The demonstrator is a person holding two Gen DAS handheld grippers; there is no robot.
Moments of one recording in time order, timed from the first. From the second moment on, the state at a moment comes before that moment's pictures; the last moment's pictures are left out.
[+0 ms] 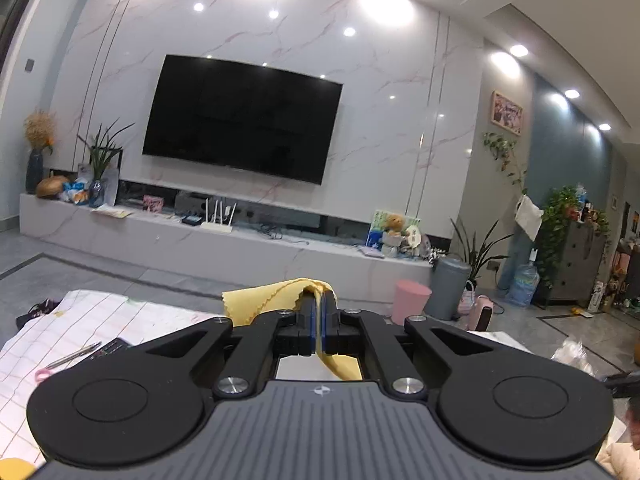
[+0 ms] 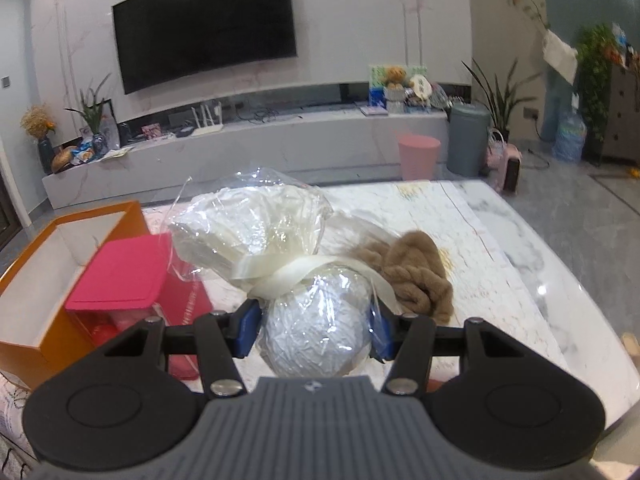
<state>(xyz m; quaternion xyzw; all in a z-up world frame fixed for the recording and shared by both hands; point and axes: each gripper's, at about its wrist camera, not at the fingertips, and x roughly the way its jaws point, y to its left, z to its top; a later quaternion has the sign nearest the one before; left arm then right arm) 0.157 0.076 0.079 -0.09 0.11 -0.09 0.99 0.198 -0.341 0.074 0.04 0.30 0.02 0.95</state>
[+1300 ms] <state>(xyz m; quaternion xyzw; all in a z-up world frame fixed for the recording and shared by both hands) 0.170 0.186 0.027 -0.25 0.16 -0.11 0.95 0.237 -0.058 0.106 0.02 0.23 0.25 0.94</state>
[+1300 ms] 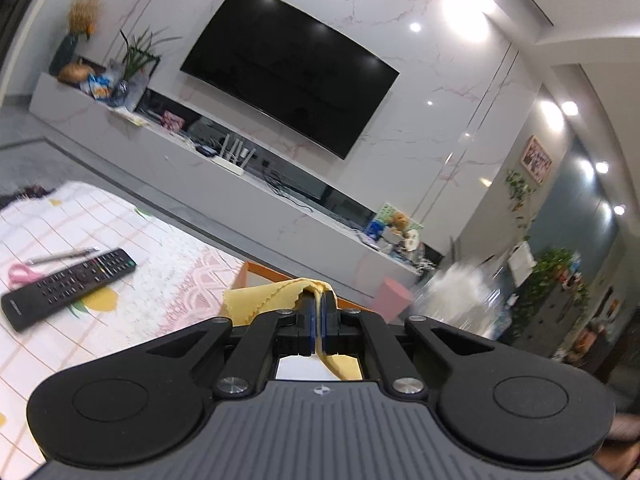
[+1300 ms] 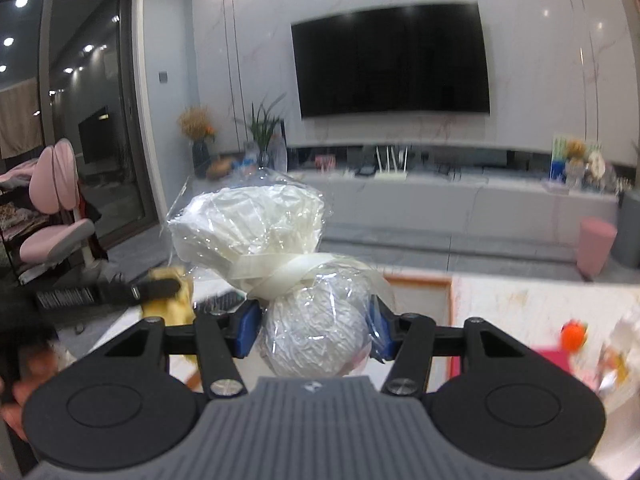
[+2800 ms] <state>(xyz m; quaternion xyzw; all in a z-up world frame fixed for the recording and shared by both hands) 0.187 0.142 0.012 -0.15 0.24 0.00 0.96 0.244 -0.047 0.029 -0.09 0.31 0.24 0.91</state>
